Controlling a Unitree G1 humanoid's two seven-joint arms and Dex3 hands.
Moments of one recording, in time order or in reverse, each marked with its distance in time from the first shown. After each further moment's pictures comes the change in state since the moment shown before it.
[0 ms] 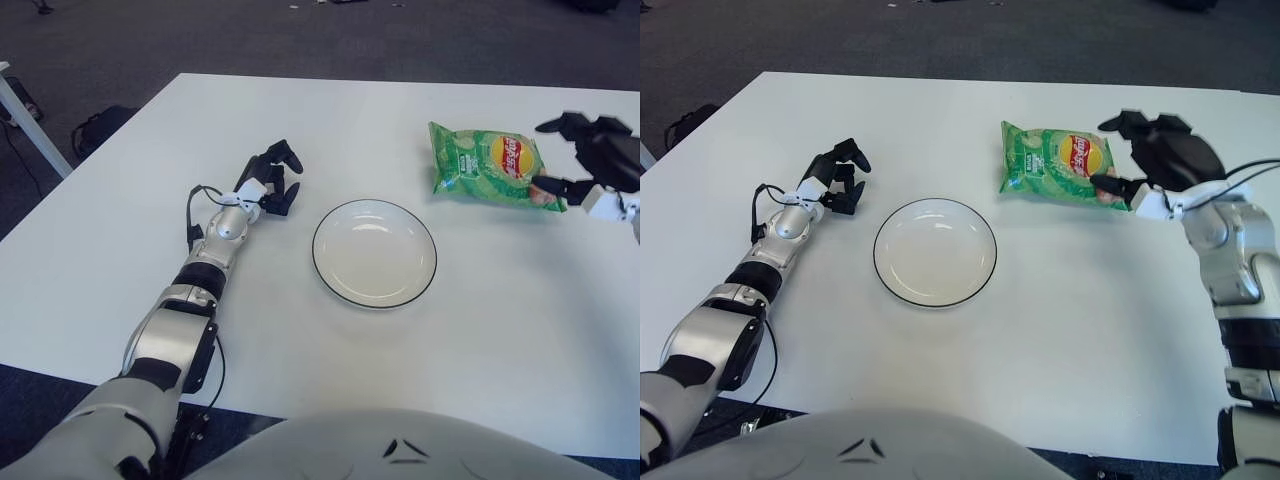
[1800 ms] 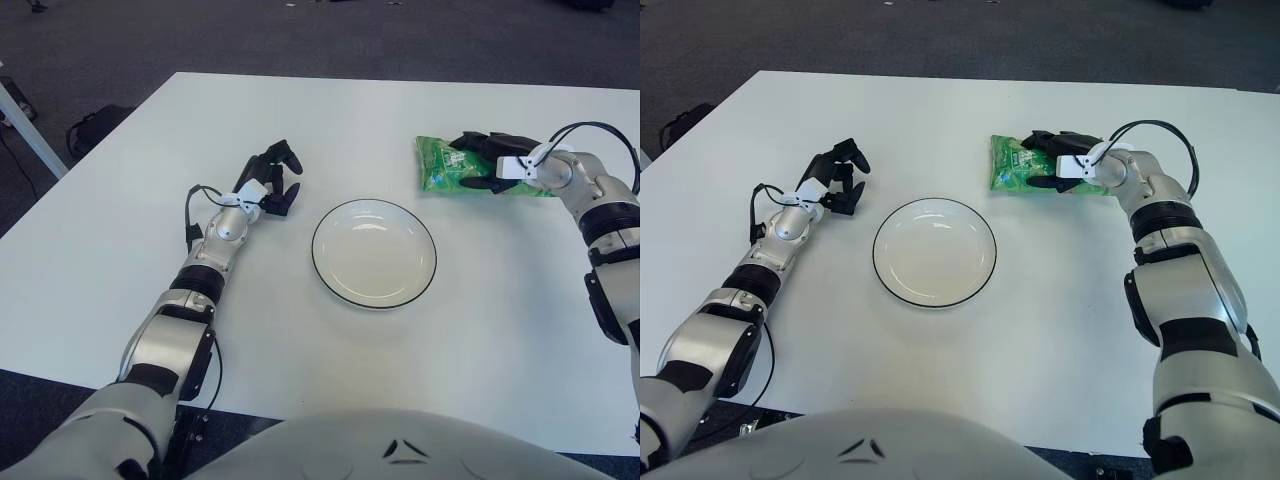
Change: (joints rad) left arm 0.043 -0.003 -0.005 -0.098 0.012 0.053 0.026; right arm -0.689 0.225 0.508 1.065 -0.060 -0.402 0.229
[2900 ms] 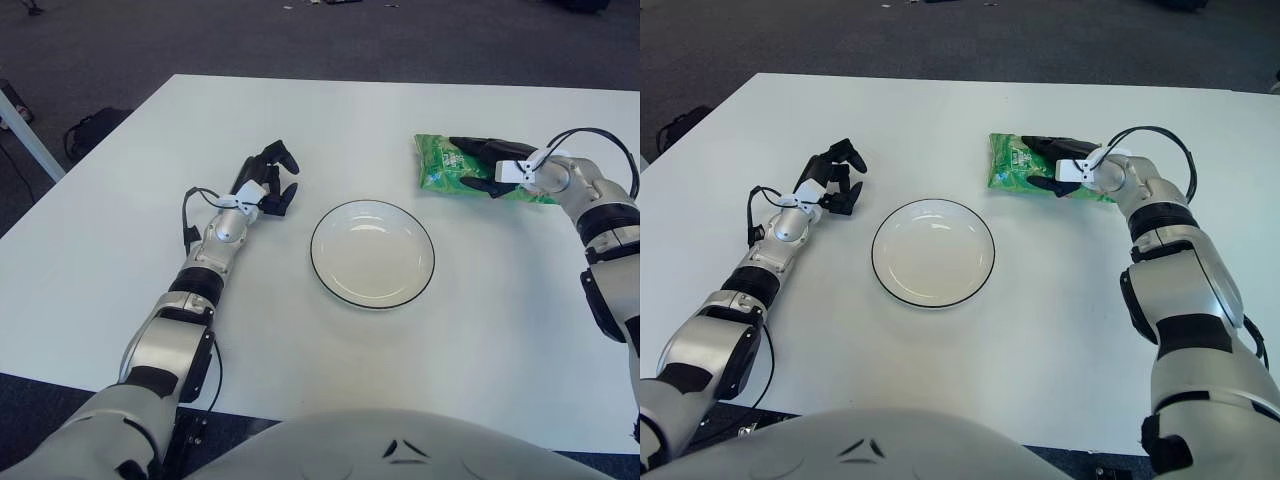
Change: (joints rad) left arm 0.003 -0.004 0.018 0.011 0.028 -0.019 0.046; right arm 0.032 0.022 0.052 0.054 0.020 0.025 -0.169
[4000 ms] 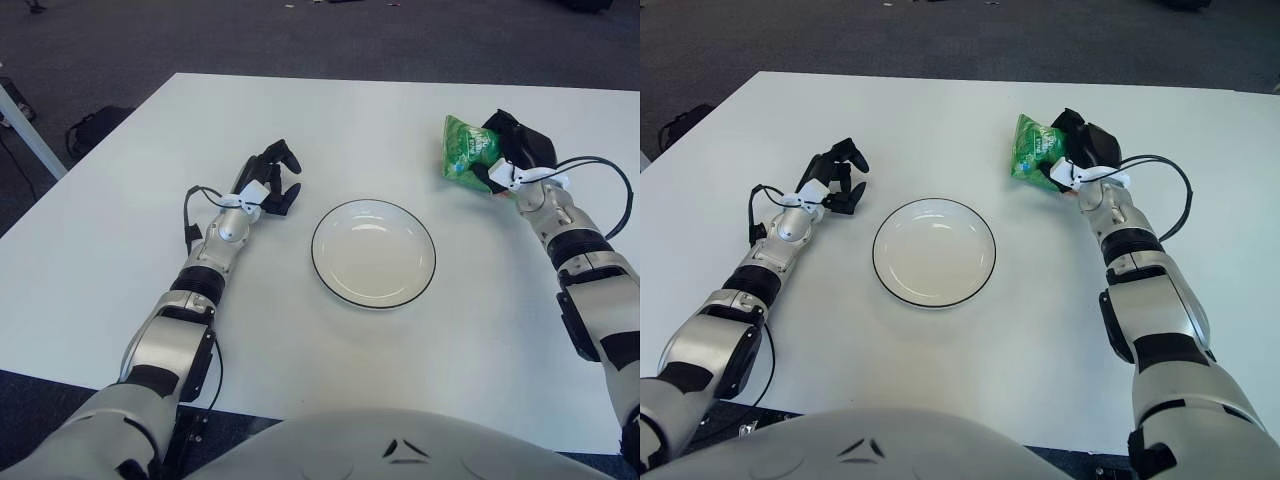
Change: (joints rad) left arm -0.003 -0.001 -0.014 -0.006 0.017 0.008 0.020; right arm 0.120 0.112 -0.170 -0.140 0.092 0.251 -0.579
